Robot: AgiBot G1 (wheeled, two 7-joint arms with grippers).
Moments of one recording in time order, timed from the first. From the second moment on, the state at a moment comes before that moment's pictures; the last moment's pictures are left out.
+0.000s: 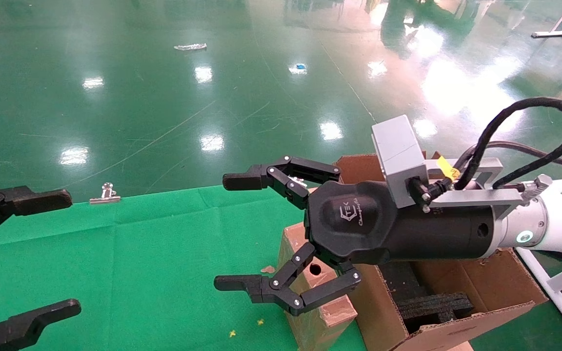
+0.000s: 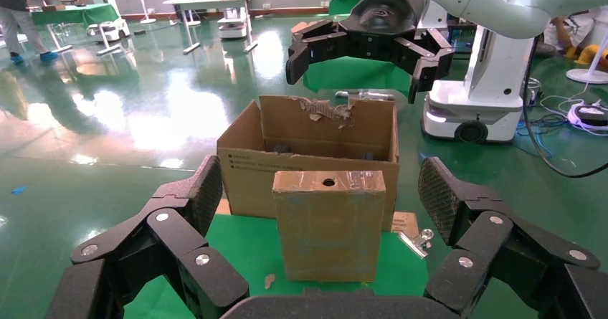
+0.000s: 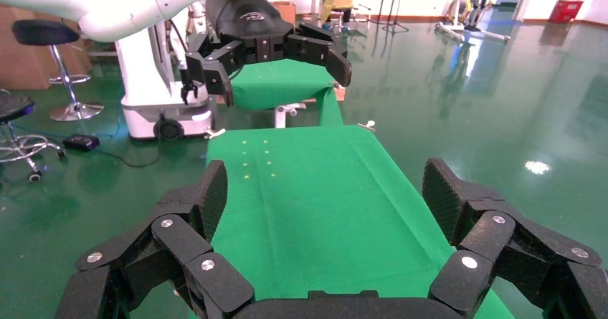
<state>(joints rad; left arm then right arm) -1.08 0.61 0.29 -1.28 0.73 1.49 -0.18 1.08 -0.61 -0.28 1.28 -0.73 -1.50 0.19</state>
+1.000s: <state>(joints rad) -1.08 0.61 0.28 -1.28 0.73 1.50 -0.19 1.21 -0.64 -0.42 1.35 -0.96 -1.53 0.24</state>
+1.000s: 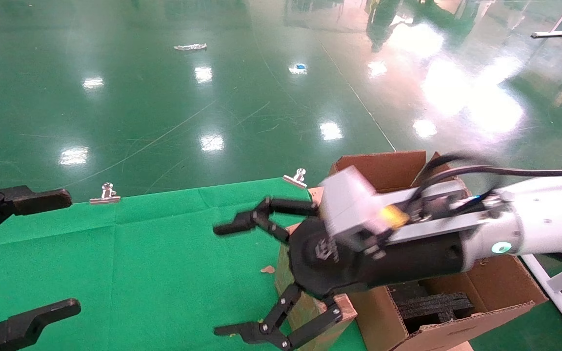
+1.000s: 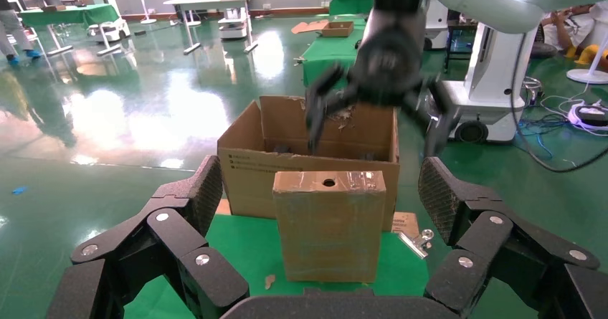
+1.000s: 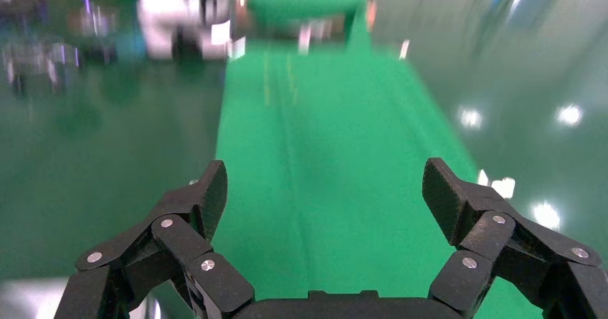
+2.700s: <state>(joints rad) -1.08 0.61 0.28 -1.28 0.73 1.49 -0.19 2.20 -0.82 -1.60 1.36 -1.34 -1.56 0.52</state>
